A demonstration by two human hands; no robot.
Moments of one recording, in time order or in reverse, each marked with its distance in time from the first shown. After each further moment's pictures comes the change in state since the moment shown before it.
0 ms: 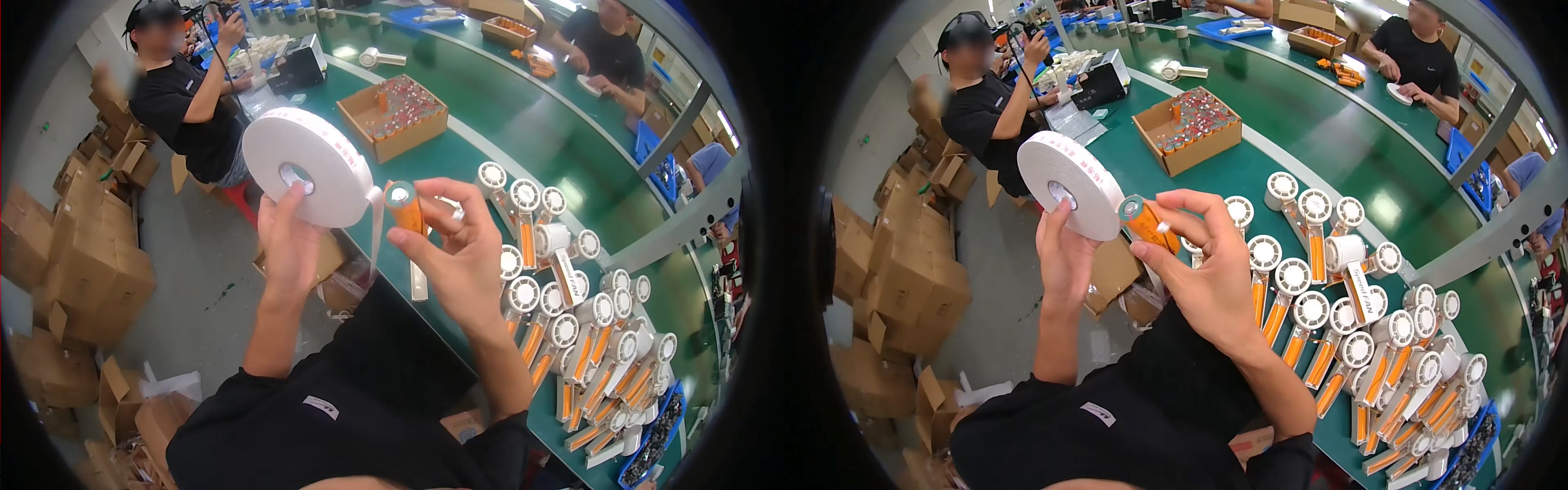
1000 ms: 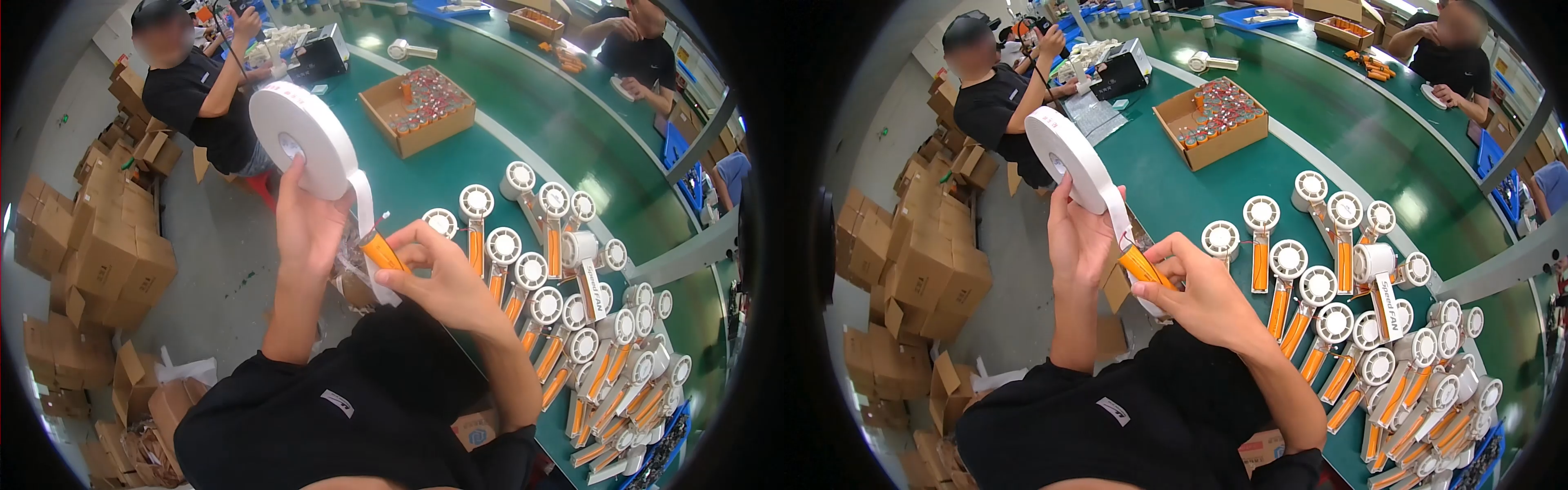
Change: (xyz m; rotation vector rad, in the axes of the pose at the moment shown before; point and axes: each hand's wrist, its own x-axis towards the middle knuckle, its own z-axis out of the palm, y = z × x) left_hand 0.026 -0.003 0.006 -0.356 0.011 -0.139; right_hand 0.005 0.028 -0.009 -0.198 -0.388 0.416
